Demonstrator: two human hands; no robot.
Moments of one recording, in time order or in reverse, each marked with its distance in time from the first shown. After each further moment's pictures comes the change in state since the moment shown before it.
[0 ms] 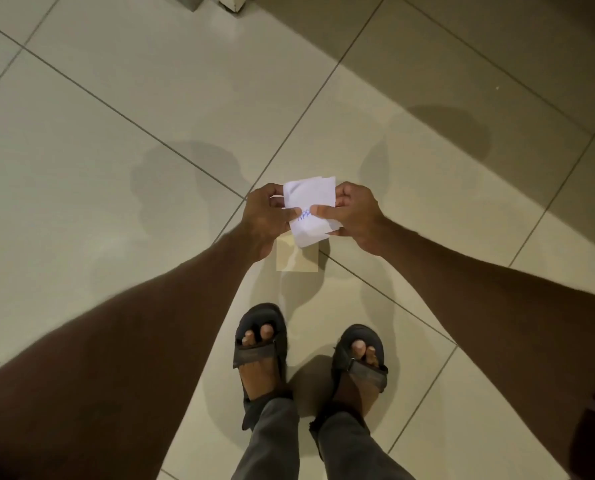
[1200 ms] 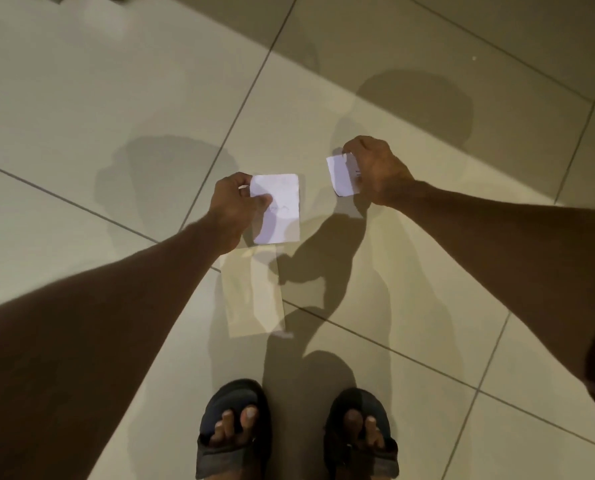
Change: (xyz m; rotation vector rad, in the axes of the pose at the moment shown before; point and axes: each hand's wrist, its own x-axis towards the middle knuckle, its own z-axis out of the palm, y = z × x) left_hand 0.174 -0.018 0.053 0.285 -0.015 0.103; right_hand 0.159 0.020 -0.140 -1.186 0.156 -0.257
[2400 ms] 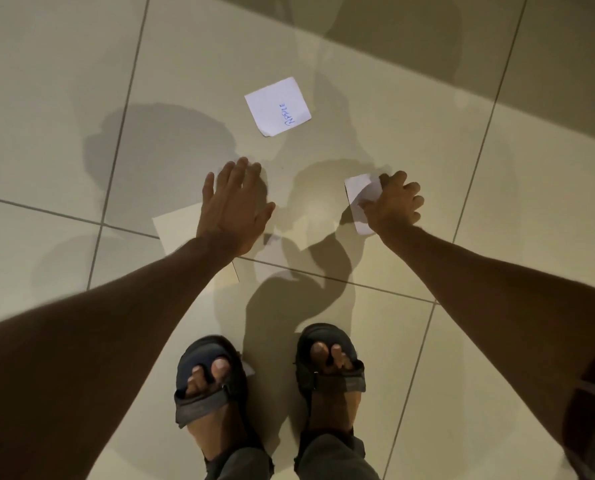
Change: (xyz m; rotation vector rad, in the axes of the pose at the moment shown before) left_hand -0.063 -0.046 0.083 1.303 -0.147 0.617; right_hand -0.144 0.072 0.094 0.370 0.147 0.946
